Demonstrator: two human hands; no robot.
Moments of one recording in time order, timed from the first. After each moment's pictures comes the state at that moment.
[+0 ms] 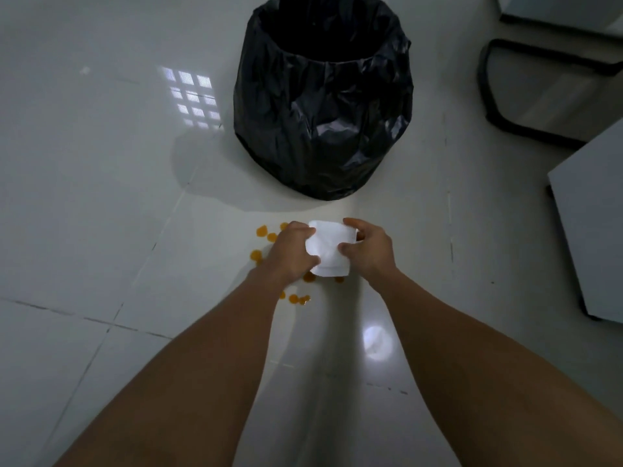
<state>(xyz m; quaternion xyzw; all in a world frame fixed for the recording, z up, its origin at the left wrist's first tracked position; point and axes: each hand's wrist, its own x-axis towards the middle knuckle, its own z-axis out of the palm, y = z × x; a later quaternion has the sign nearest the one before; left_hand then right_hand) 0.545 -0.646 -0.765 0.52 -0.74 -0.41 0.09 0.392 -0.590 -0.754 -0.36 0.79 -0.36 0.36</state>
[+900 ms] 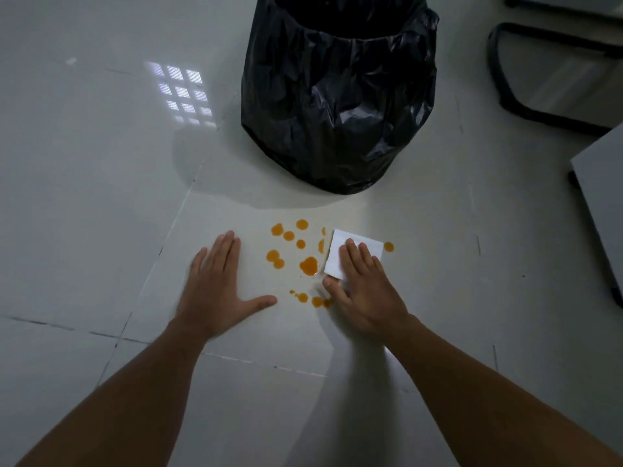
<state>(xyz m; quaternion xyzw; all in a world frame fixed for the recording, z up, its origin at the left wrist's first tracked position) 0.709 -0.650 -0.832 0.51 -0.86 -0.10 0.01 0.439 -0.547 -0.813 -0.63 0.74 -0.07 0.23</state>
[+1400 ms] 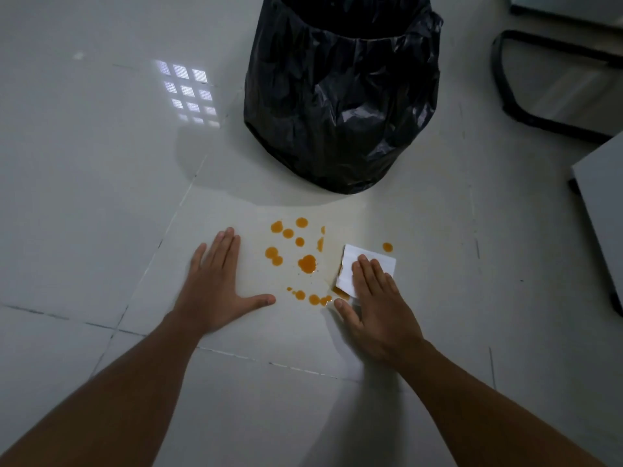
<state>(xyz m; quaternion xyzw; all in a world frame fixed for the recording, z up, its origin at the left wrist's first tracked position) 0.706 -0.647 -0.834 0.51 -0.86 -0.11 0.00 0.427 -0.508 -0.819 -0.64 0.75 -0.04 0.16</state>
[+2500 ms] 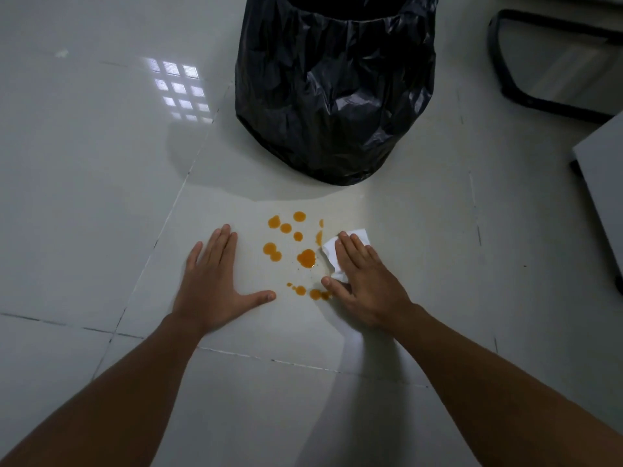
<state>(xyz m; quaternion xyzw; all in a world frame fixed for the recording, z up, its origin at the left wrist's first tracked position) 0.706 -0.648 -0.831 0.51 -0.85 -0.12 0.02 0.428 -0.548 -0.819 -0.68 0.70 -0.06 0.19</state>
